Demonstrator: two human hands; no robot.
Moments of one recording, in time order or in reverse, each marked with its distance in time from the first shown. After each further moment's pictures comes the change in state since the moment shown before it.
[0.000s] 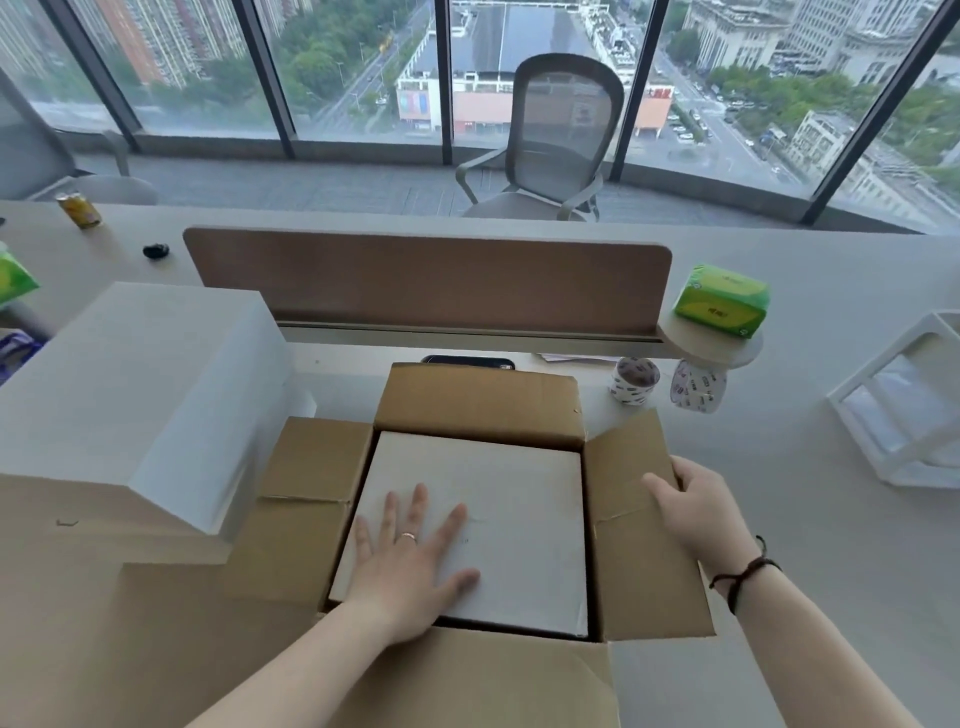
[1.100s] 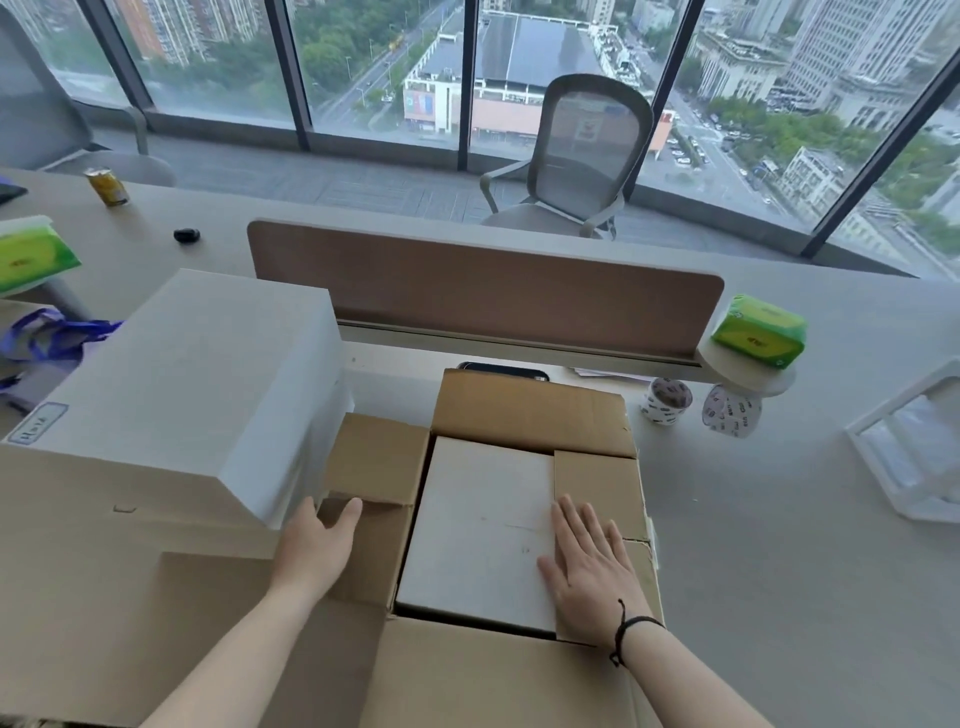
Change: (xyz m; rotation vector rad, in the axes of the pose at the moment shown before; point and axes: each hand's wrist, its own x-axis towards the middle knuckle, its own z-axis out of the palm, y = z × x) left_hand -0.017 -0.147 -0.027 -1.032 0.356 -0.470; right_hand -0.052 0.007 0.157 -0.821 -0.333 -0.324
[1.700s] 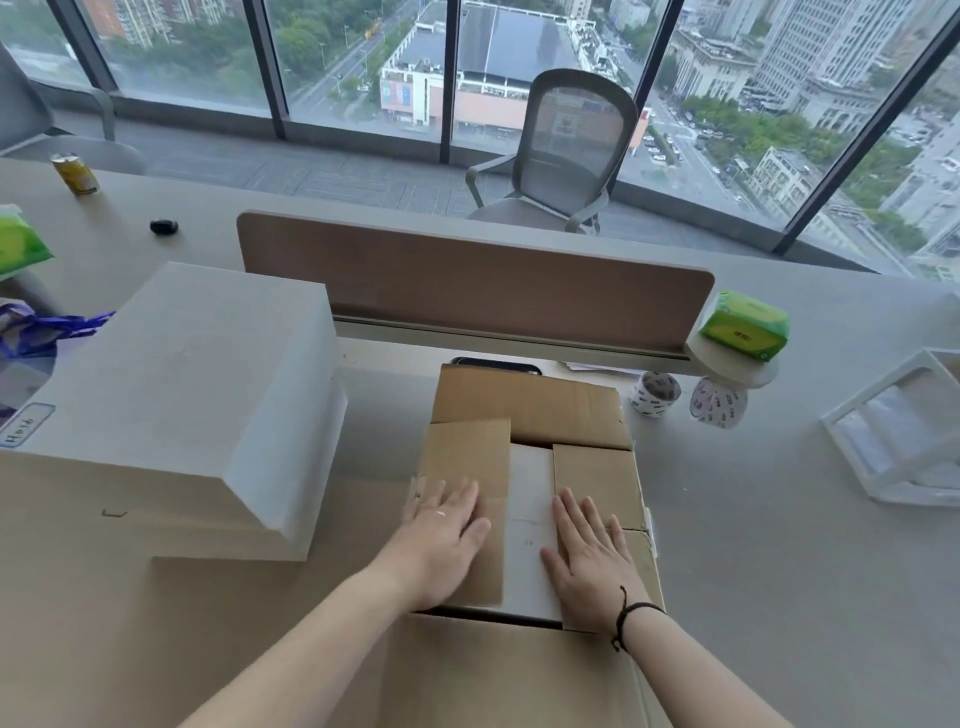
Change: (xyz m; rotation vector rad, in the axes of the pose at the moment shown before) left_hand -0.035 0.048 0.055 0.534 -0.549 0.539; right_hand 0.001 -0.006 0.001 0.006 -0.018 0.047
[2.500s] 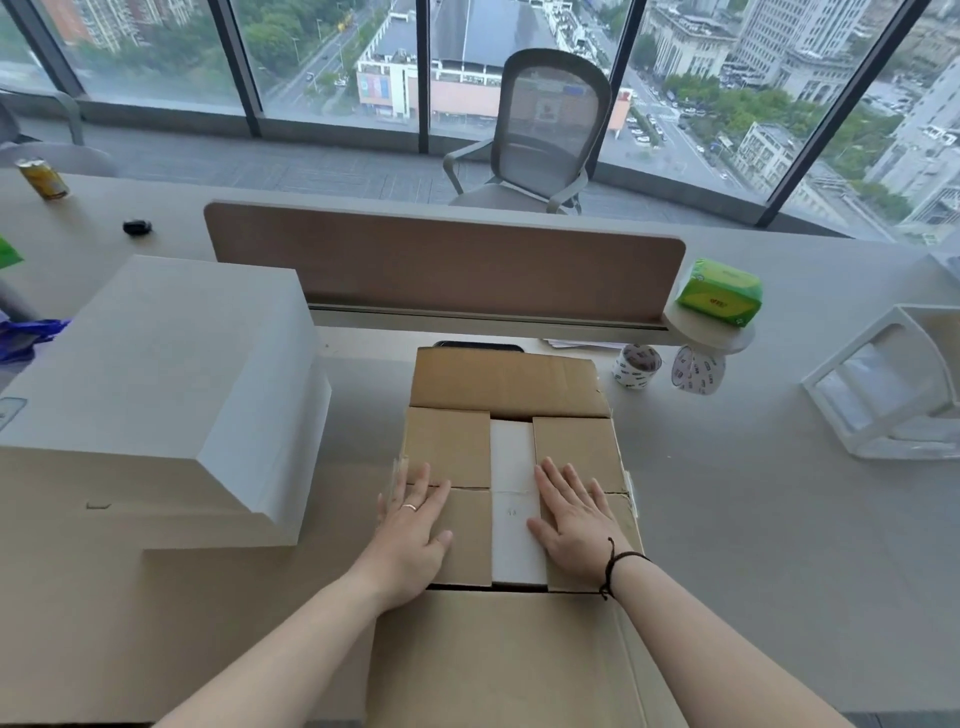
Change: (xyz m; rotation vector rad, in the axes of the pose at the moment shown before) left_hand -0.002 -0.026 0.035 -0.066 0.088 0.038; right_hand 0.003 0.011 -0.007 0.051 -0.044 -0.061
